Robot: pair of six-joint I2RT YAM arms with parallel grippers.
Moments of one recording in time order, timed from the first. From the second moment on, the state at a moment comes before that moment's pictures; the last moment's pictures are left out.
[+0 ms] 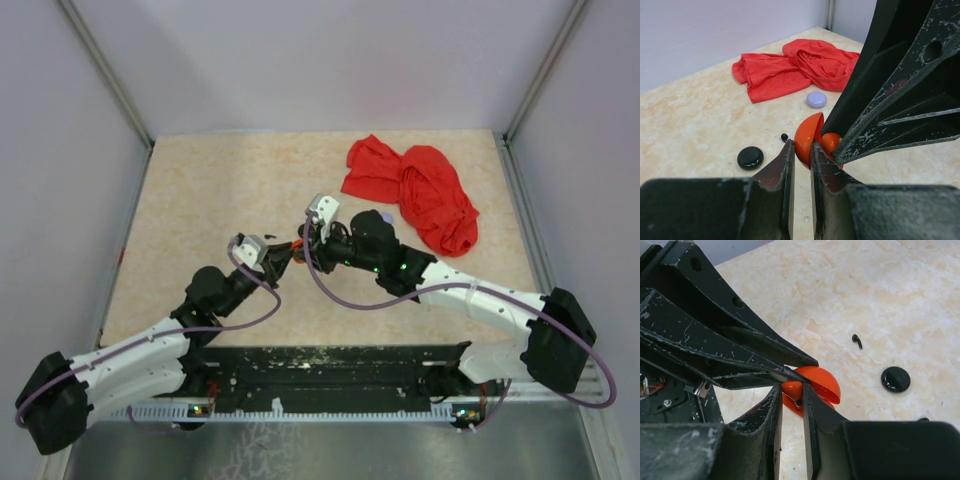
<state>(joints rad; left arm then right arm) -0.82 0.86 0.30 0.67 -0.05 0.00 0.93 1.26 0.90 0.13 -0.22 0.03</state>
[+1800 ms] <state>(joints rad) -0.83 0.87 0.30 0.65 -0.16 -0.07 1.00 1.27 0.94 0.03 -0.02 -0.02</state>
